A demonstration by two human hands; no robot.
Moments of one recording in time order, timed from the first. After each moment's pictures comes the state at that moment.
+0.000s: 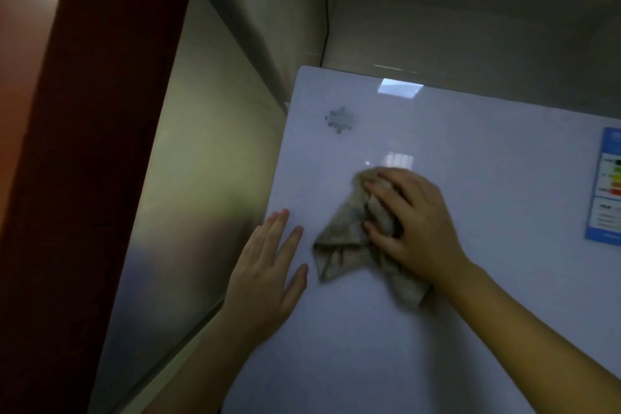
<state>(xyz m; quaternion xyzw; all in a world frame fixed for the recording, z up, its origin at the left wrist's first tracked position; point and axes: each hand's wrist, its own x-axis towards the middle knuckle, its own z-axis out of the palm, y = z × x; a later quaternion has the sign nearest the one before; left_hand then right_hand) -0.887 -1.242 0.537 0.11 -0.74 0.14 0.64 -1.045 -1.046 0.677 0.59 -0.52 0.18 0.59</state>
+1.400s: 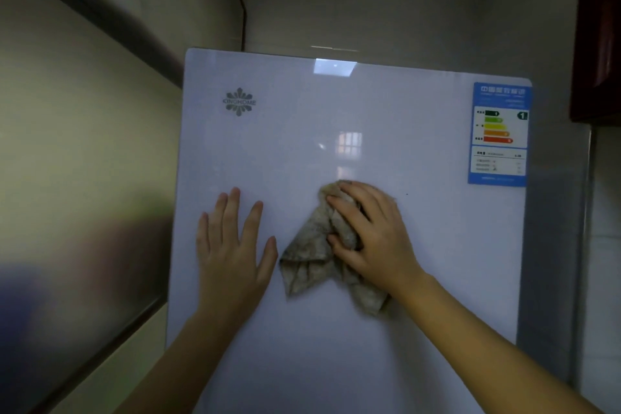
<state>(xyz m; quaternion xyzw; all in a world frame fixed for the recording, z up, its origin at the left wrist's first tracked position) -0.937 -1.180 0.557 0.16 -0.72 0.12 0.66 -1.092 -0.984 0.616 0.54 -0.54 0.23 0.61</state>
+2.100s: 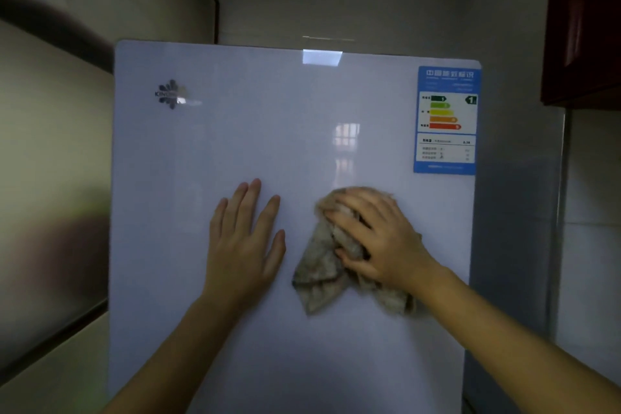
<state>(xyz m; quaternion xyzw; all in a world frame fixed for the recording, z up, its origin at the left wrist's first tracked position) -0.993 -1.104 0.573 0.07 -0.72 0.17 0.67 -1.157 -0.895 0.614 0.59 -0.53 0.14 0.59</state>
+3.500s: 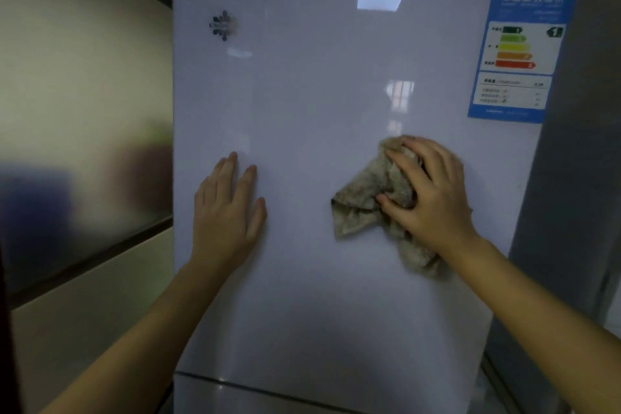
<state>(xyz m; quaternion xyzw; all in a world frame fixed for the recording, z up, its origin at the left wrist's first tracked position) -0.924 -1.141 0.512 0.22 -0.77 0.12 0.59 -1.153 -0.892 0.586 0.54 -0.57 0.26 0.56</state>
